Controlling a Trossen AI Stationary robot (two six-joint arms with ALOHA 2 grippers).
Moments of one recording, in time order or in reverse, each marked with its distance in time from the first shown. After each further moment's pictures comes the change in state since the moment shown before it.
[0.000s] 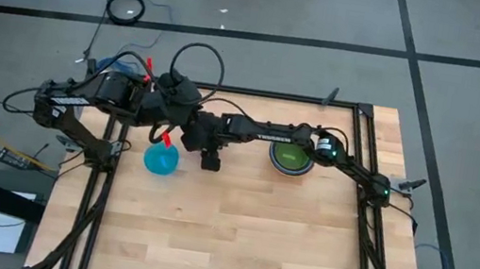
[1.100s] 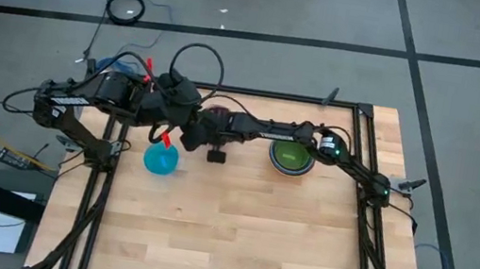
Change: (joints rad) left arm 0.000 0.000 0.000 -0.020 0.000 -0.012; right arm -0.005 -0.053 -0.031 -0.071 0.284 -0.058
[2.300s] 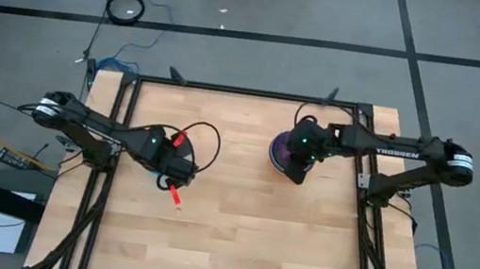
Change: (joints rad) left arm -0.134 0.000 -0.699 0.006 0.161 -0.308; right arm -0.016 -1.160 -1.218 0.099 -0.280 0.532
